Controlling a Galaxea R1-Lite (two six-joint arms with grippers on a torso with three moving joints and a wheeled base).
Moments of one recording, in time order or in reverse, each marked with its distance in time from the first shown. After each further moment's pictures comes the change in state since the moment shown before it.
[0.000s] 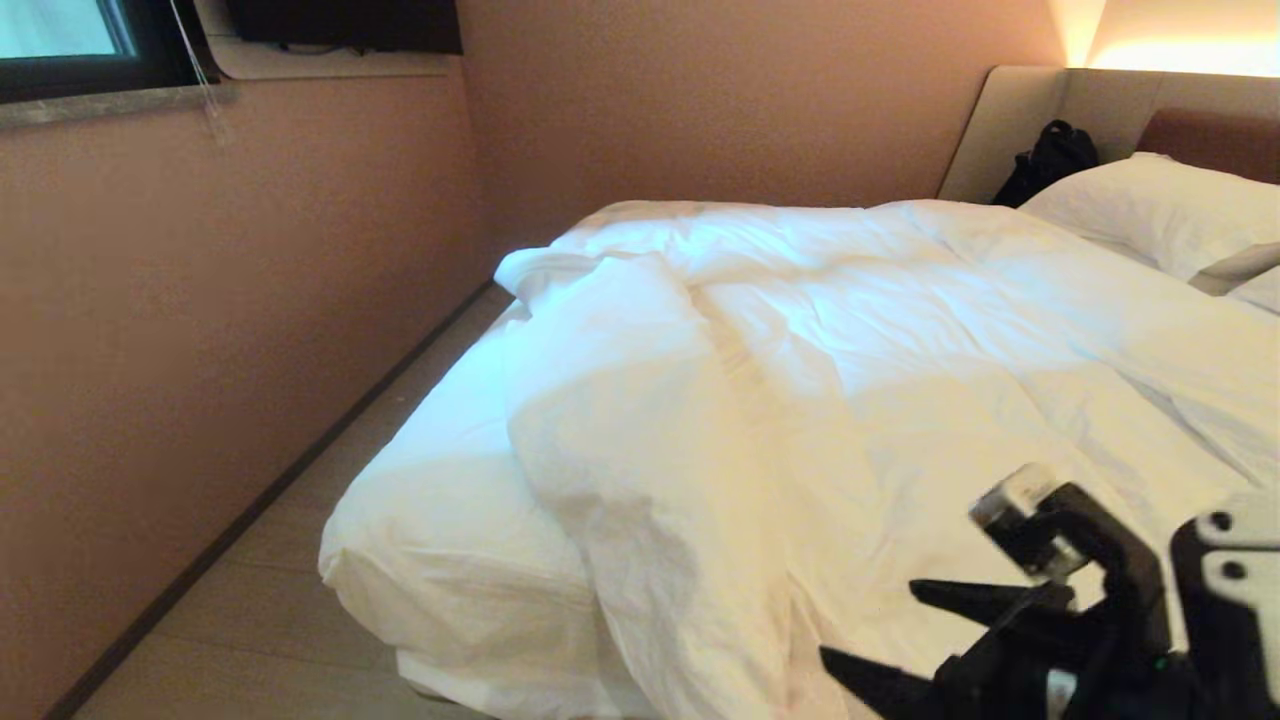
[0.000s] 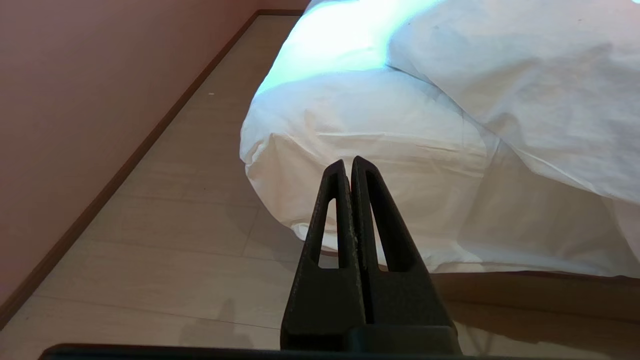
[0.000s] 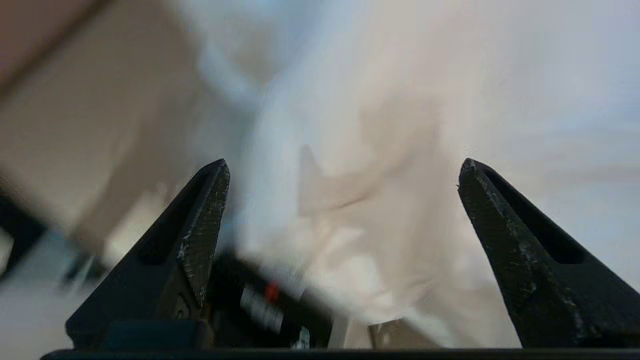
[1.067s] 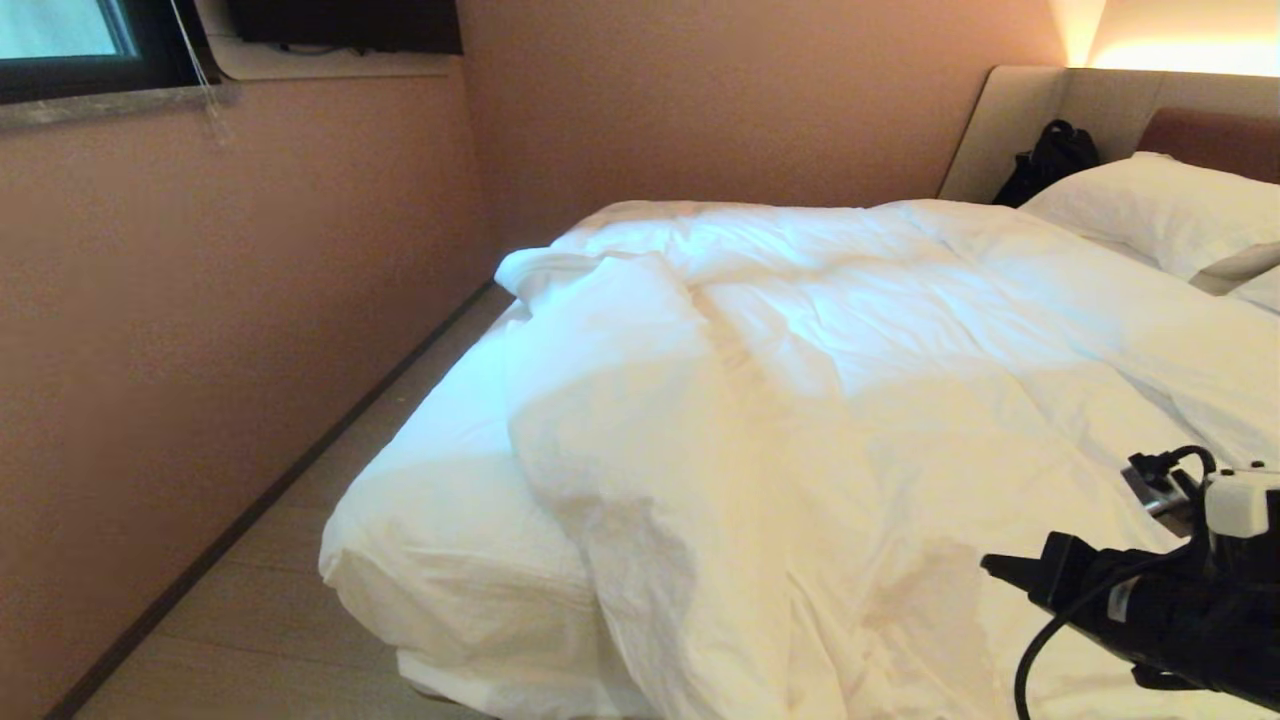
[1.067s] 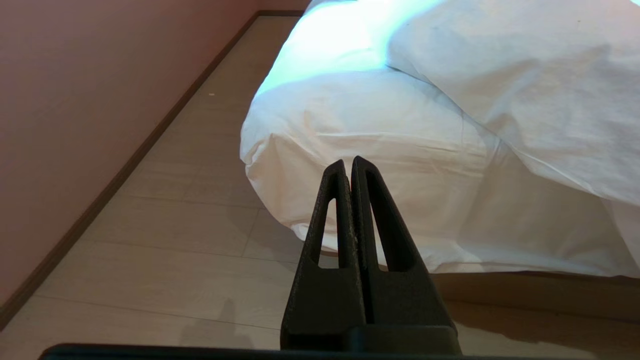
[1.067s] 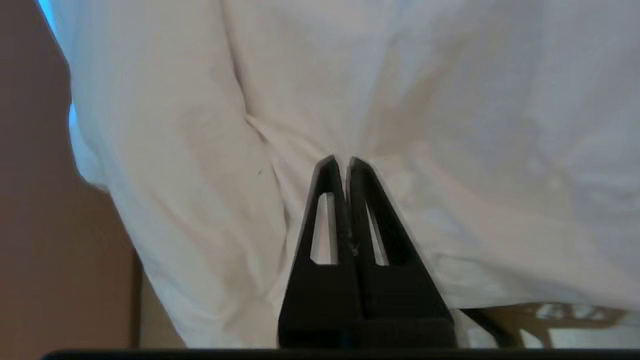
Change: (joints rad) left arm 0.000 0.000 0.000 0.000 0.000 0.000; right arm -0.625 0.125 0.196 -0.276 0.308 0.410
